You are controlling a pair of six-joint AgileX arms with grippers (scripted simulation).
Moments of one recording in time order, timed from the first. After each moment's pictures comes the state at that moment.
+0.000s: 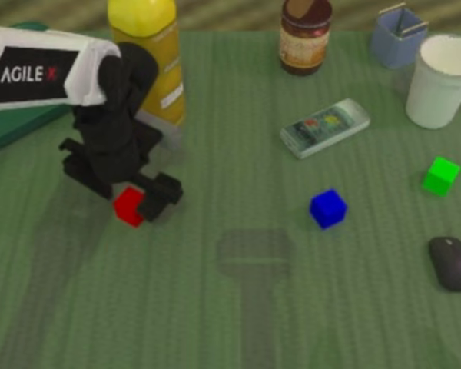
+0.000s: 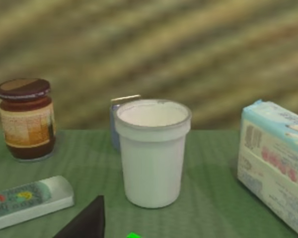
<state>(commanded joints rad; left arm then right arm) -0.35 2.22 1.47 -0.82 0.00 0.22 0.00 0.00 0.00 0.00 0.00 0.00</state>
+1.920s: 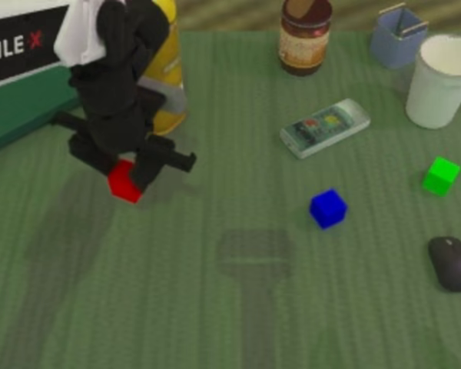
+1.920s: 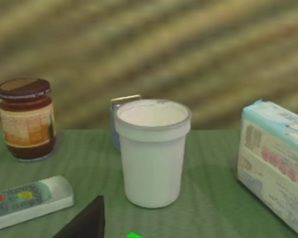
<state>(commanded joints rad) -0.41 2.05 1.58 -1.08 0.00 0.05 0.00 0.00 0.00 0.00 0.00 0.00</state>
